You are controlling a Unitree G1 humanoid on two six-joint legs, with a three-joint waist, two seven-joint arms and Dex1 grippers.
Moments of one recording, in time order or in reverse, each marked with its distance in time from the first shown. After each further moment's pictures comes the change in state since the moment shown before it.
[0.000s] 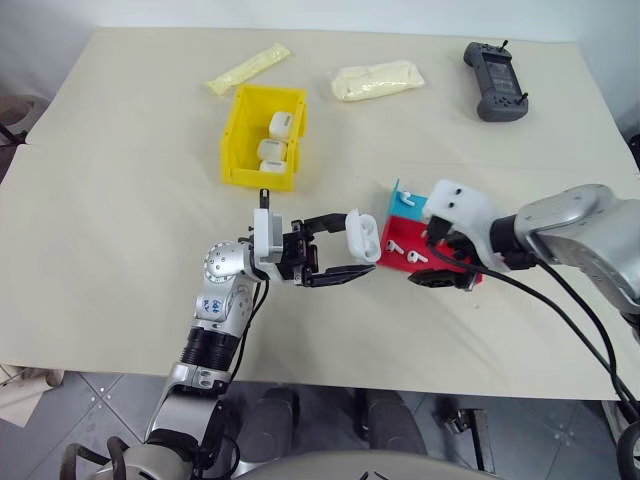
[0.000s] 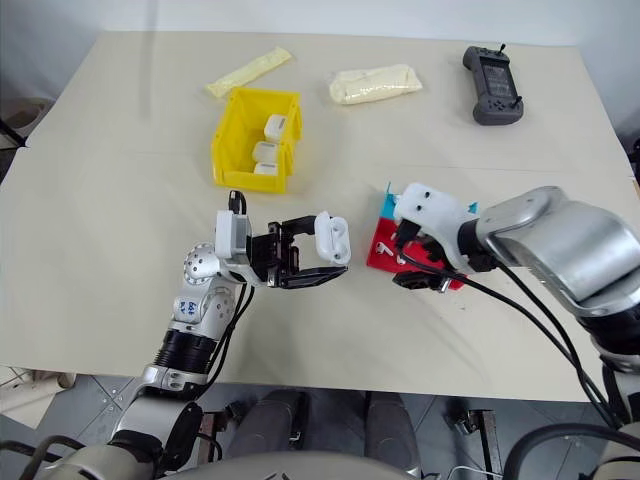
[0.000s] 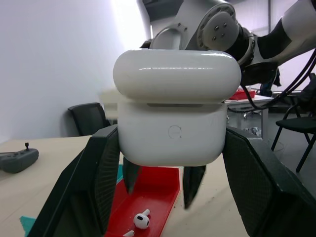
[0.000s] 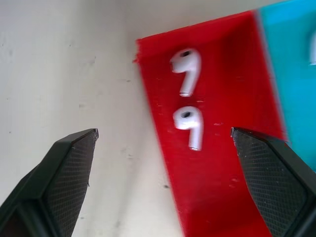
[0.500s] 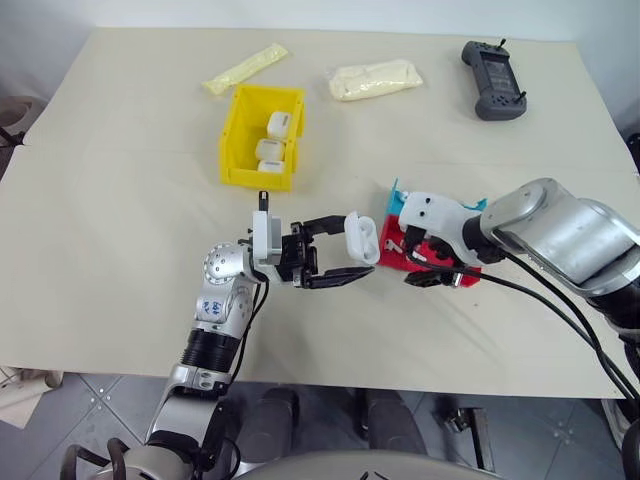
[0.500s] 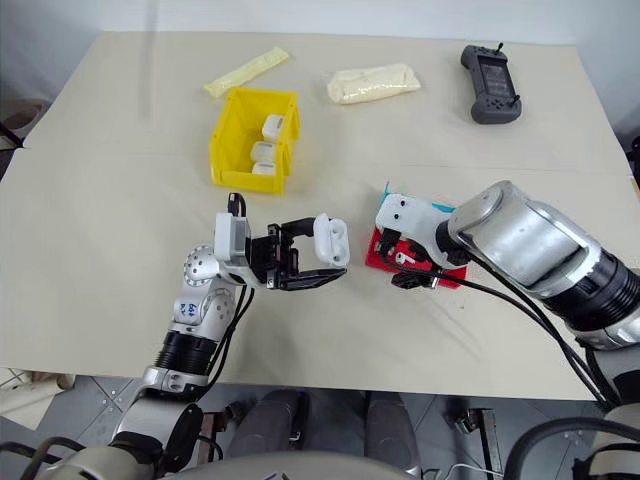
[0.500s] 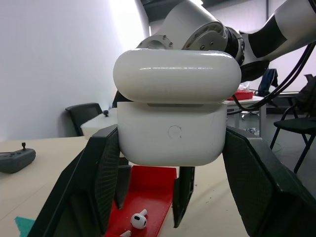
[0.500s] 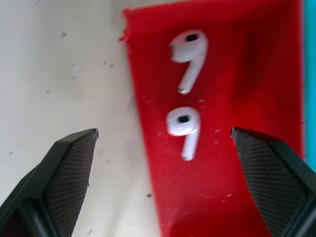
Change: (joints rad) left arm 0.011 -0.002 0.004 -0.002 0.000 0.000 -0.009; right arm -0.128 0.042 0.206 0.148 -0.167 -0.092 0.086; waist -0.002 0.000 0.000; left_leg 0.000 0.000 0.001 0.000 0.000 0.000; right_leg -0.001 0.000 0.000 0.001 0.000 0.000
